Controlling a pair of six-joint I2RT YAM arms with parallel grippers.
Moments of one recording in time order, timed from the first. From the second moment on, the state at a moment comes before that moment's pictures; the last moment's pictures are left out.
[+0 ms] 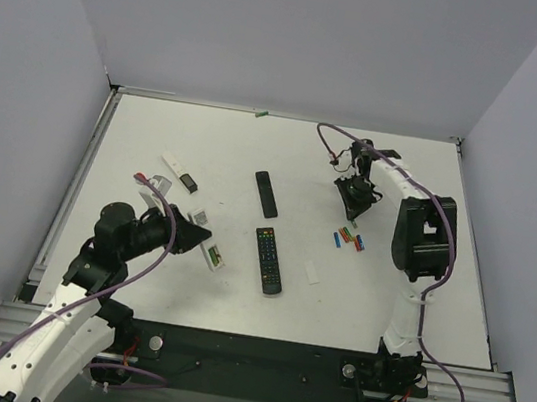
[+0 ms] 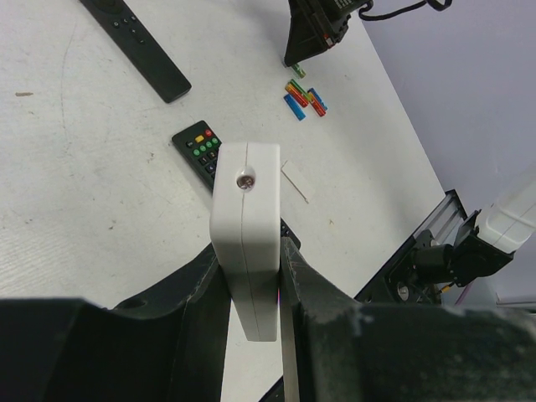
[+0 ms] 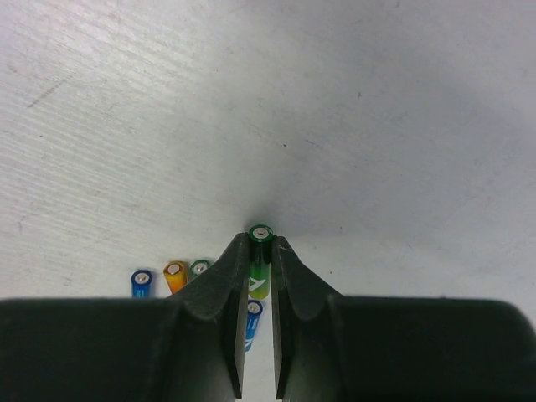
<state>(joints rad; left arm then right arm) -0.30 0.57 0.45 -0.14 0.48 -0.58 0.24 2.13 1.60 -0.84 0.00 -0.30</state>
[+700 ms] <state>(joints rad) -0.30 0.56 0.37 0.03 0.49 -0.75 0.40 1.52 0.99 -0.50 0.16 0.51</state>
